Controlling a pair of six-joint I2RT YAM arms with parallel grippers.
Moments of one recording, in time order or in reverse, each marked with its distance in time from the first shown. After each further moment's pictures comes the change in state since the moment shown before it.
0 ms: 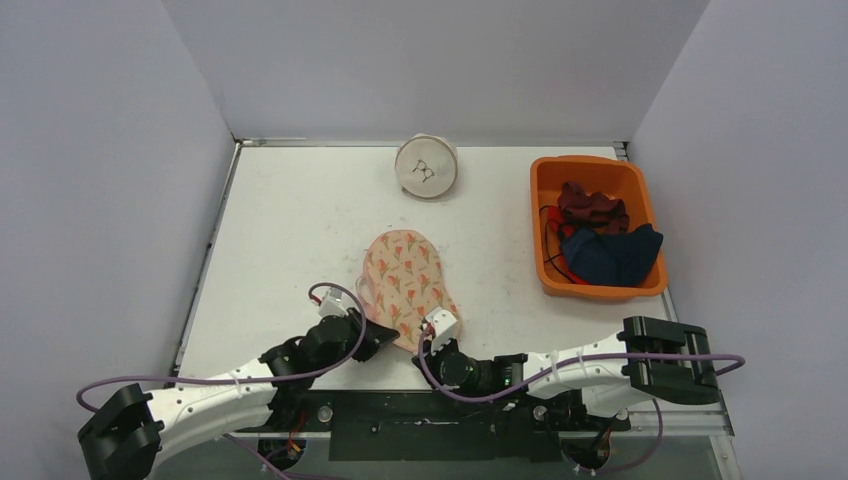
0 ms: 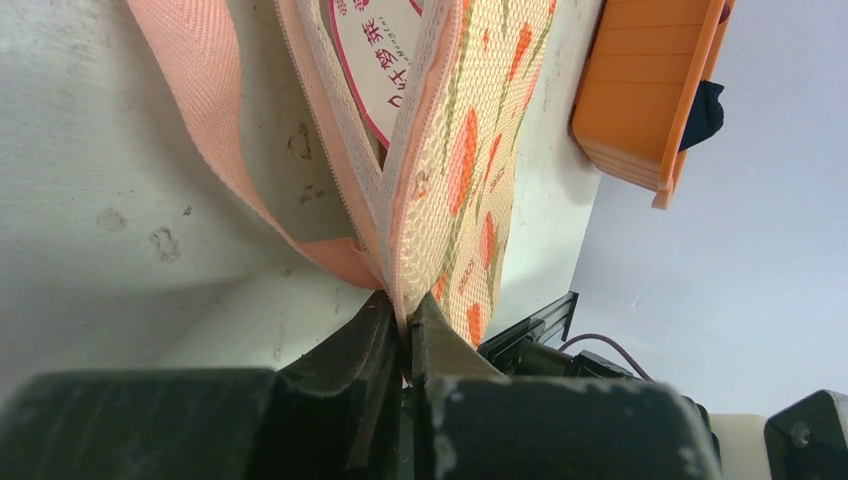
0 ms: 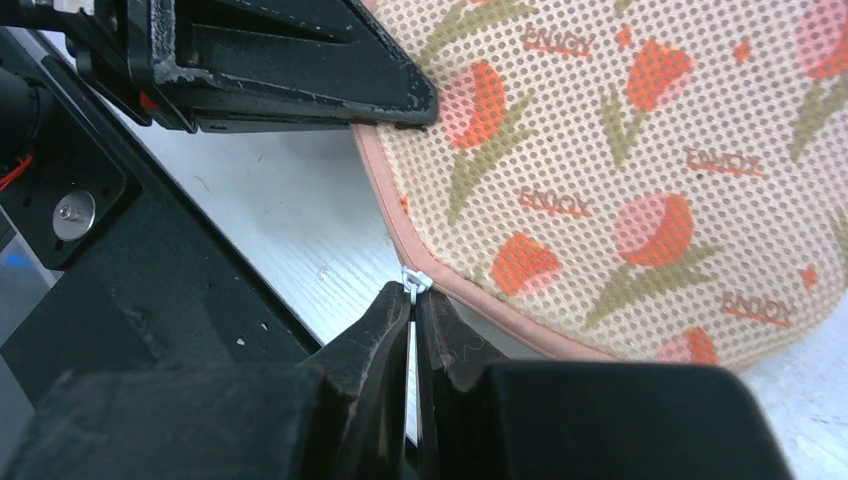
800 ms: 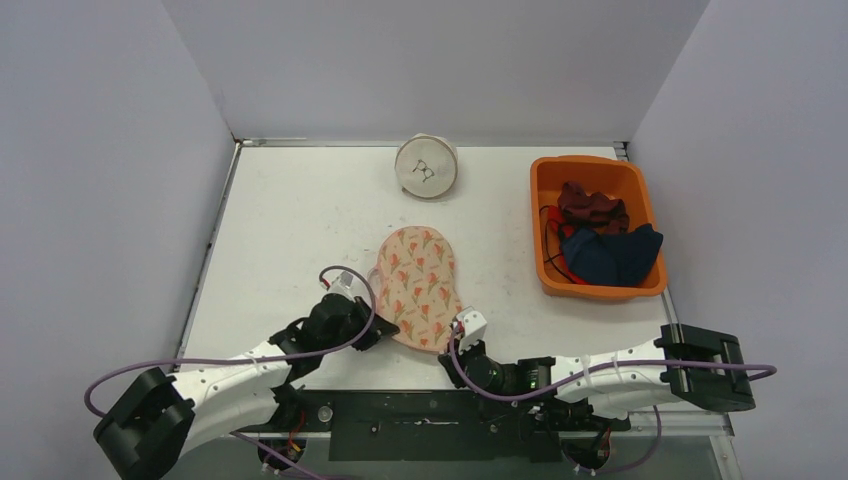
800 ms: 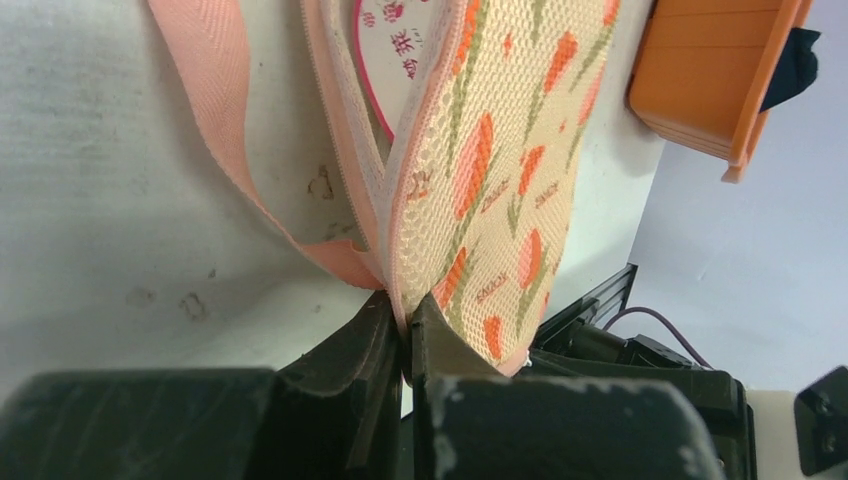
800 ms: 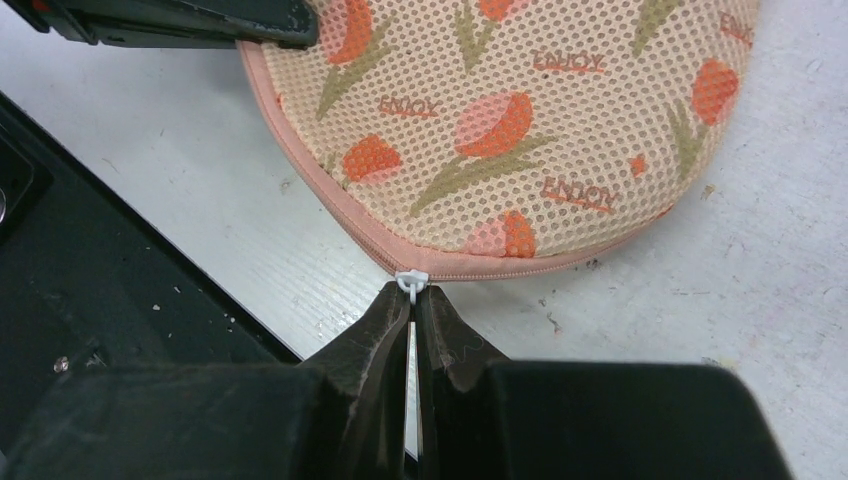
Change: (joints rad) left arm 0.183 0.163 0.072 0.019 0.230 0.206; right arm 0.000 -0.220 -0.141 -0.145 0.096 0.097
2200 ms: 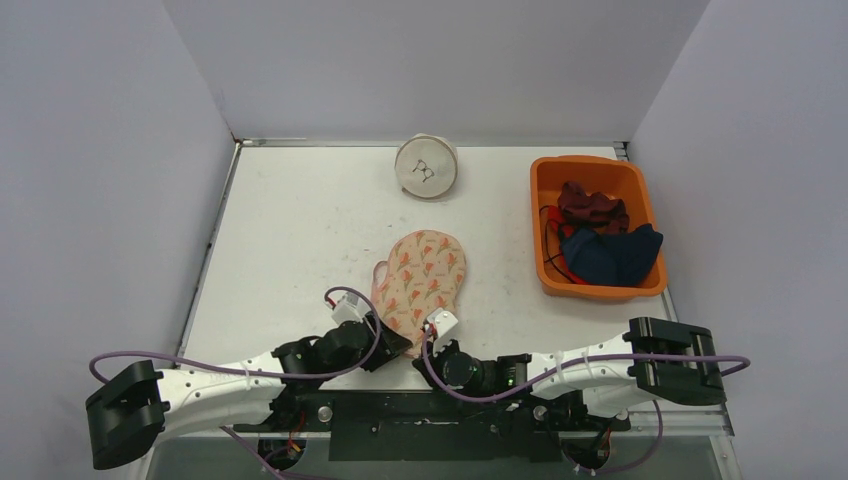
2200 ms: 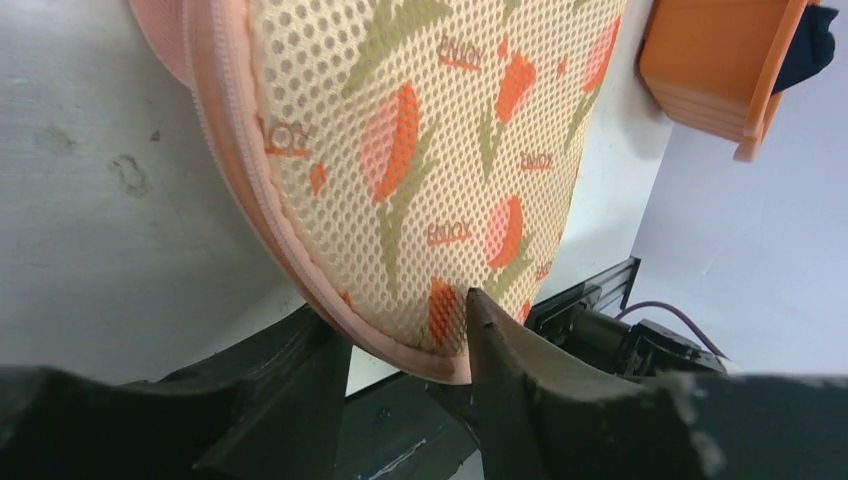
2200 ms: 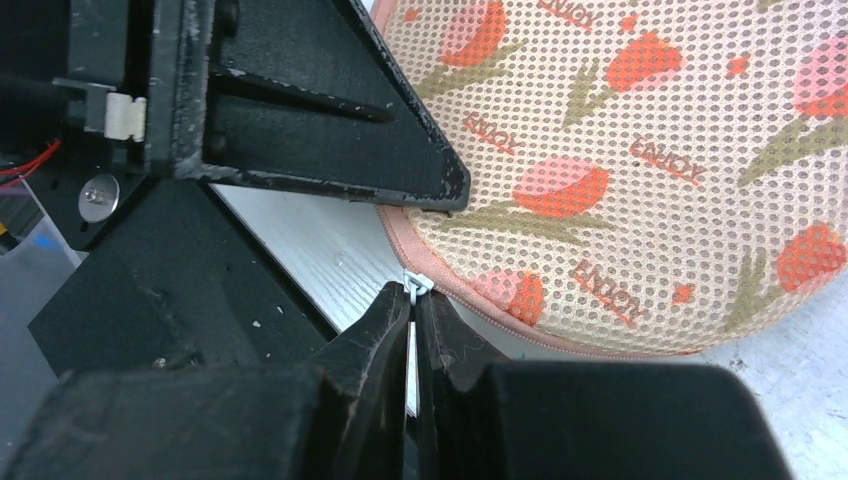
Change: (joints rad) left arm -0.322 -0.050 0.005 -0.095 -0.254 -0.205; right arm 0.000 0.175 0.119 0.129 -0.124 -0.090
